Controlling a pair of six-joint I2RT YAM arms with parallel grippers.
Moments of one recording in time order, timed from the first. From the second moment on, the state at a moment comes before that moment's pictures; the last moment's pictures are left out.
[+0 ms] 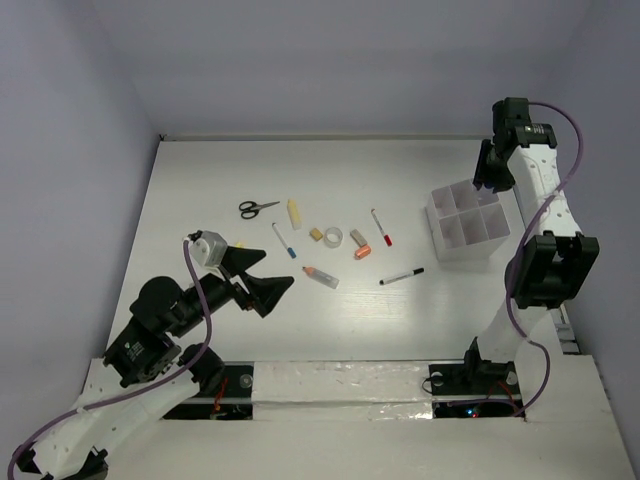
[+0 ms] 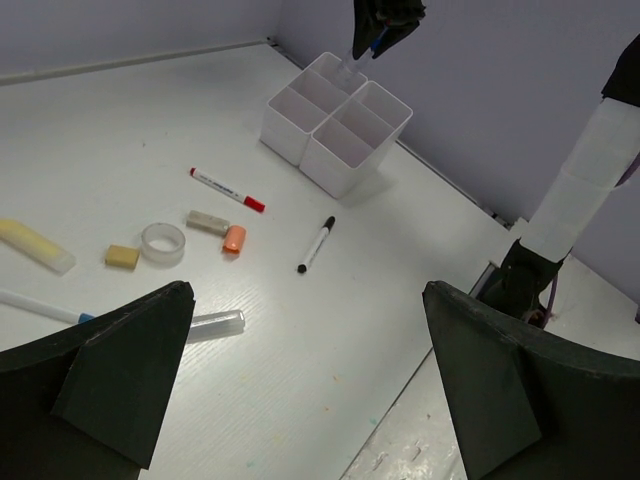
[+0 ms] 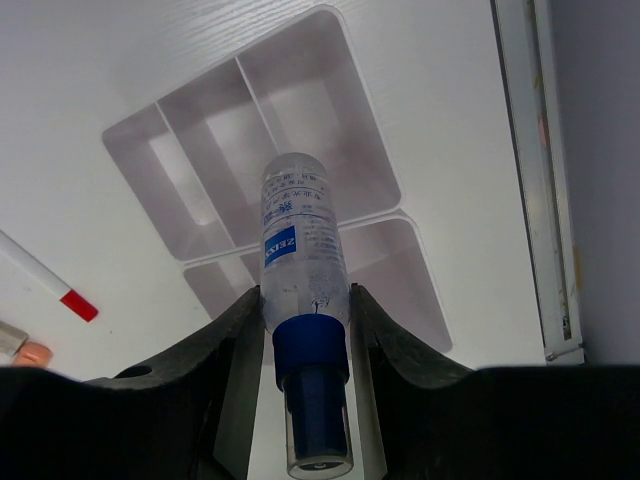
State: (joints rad) left arm -0.74 0.35 0.69 -0.31 0.13 -0.34; right arm -0.06 1.79 1.86 -1.13 0.23 0.20
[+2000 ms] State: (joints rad) left arm -0.64 0.46 0.69 -0.32 0.09 -0.33; right arm 0.50 1.99 1.73 -0.72 -0.07 0.15
